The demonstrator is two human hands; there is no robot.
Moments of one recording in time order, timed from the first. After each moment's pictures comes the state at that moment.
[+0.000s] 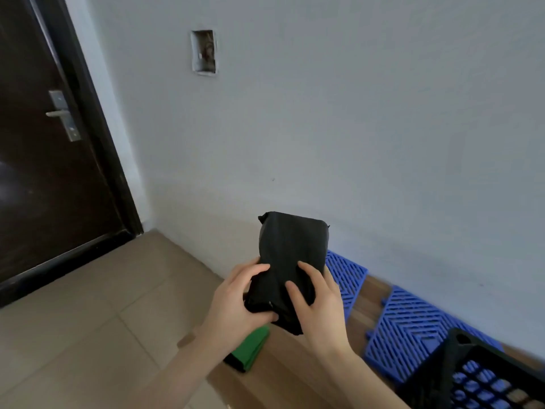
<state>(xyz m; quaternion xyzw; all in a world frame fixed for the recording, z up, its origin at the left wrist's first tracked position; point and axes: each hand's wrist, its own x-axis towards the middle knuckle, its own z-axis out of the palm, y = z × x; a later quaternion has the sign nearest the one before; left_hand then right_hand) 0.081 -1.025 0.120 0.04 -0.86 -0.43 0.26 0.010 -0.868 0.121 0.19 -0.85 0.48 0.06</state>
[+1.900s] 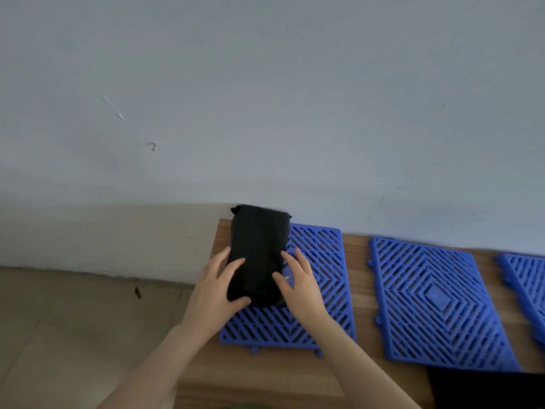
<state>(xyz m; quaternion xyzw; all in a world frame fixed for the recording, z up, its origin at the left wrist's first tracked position) -0.272 -1.157 -0.083 -0.14 -0.94 -0.32 -0.04 -0.267 -0.957 -0.073 -0.10 -0.91 0.40 -0.09</state>
